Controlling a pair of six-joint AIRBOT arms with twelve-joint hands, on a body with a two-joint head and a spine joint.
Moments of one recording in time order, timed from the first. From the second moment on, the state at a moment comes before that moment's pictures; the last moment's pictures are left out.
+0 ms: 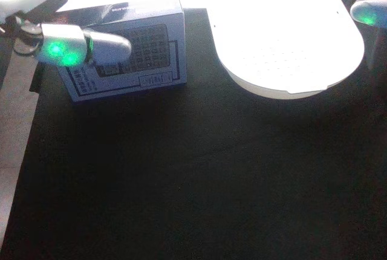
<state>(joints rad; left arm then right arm) 0.49 -0.95 1.25 -0.09 -0.62 1.01 -0.67 -0.92 1.24 0.13 1.28 -0.65</state>
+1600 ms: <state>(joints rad) 0.37 -0.99 1.28 0.01 -0.51 0.97 -0.66 -0.93 1.24 0.11 1.28 -0.65</state>
